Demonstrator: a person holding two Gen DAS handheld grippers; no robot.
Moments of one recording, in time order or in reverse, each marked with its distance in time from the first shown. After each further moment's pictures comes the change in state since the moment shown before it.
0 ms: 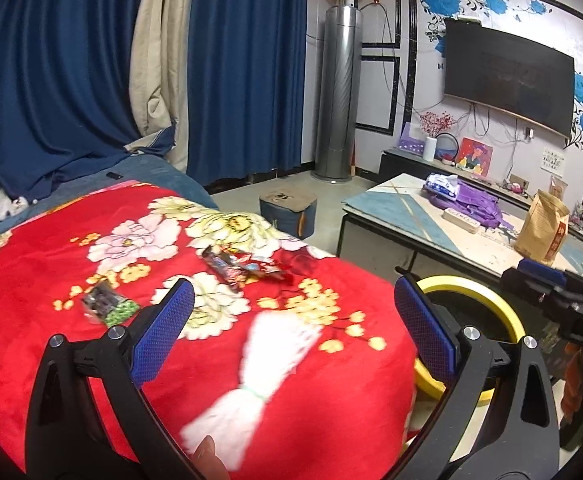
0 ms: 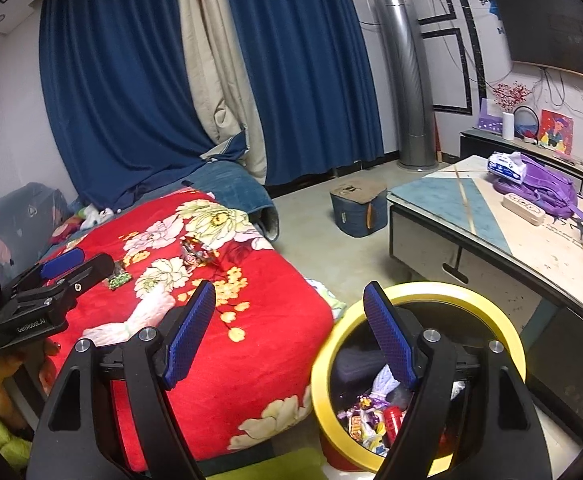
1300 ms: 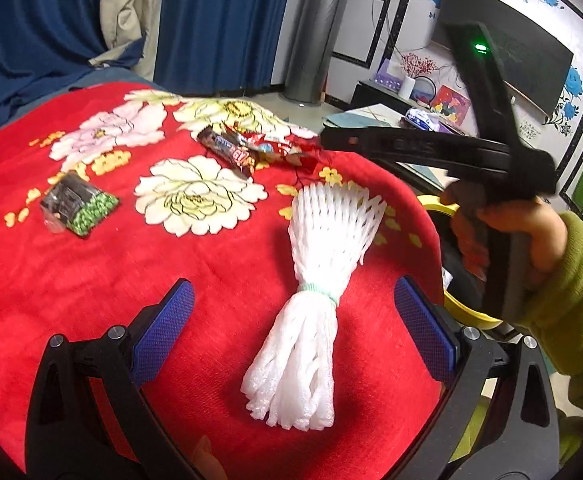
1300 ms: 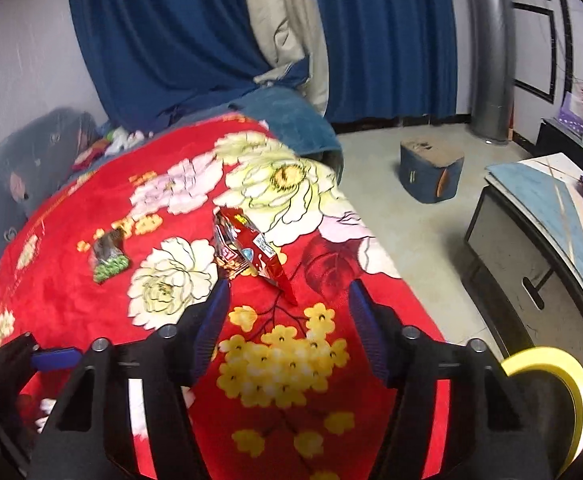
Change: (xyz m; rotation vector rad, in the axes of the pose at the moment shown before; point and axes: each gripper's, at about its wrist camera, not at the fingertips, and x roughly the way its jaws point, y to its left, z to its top) left arm 0.044 0.060 -0.058 -0.071 0.297 -0.197; right arm 0.209 0.086 0.034 -0.169 0.291 0.159
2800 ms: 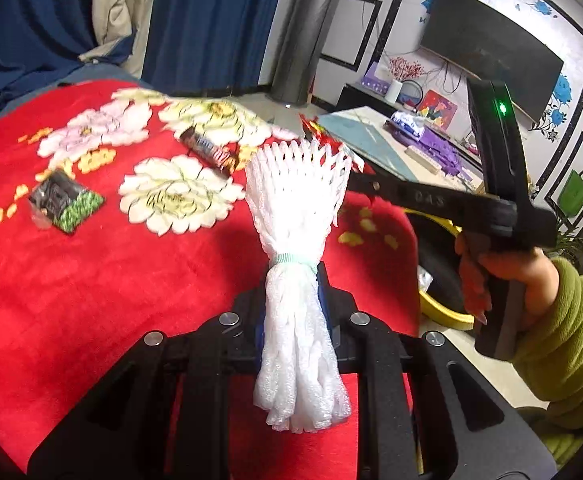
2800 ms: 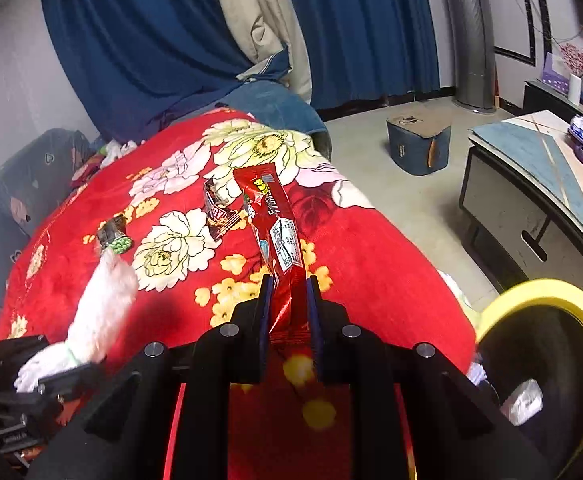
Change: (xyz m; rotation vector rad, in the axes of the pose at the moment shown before) left arm -0.008 -0.009 0.003 -0.004 -0.019 -0.056; right arm -0.034 -0.017 -0.044 0.137 -0.007 0.012
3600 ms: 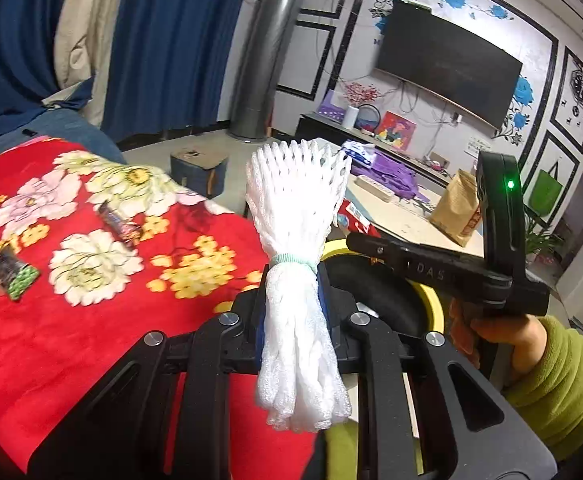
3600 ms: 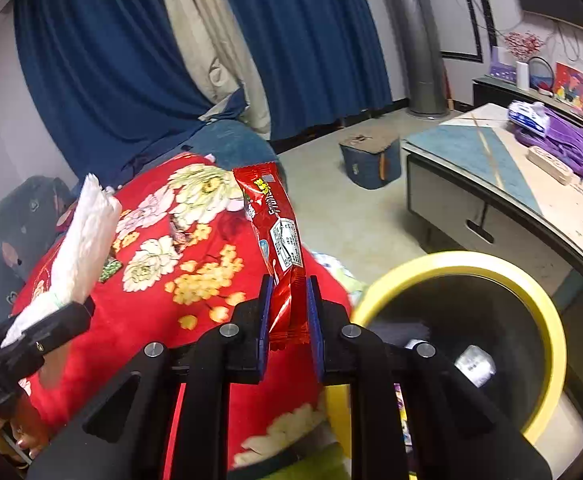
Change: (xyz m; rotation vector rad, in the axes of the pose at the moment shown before) left arm -0.008 -0.092 0.034 0.082 -0.112 -0.109; right arm -0.104 -0.060 -0.033 0.123 -0.118 -0.095
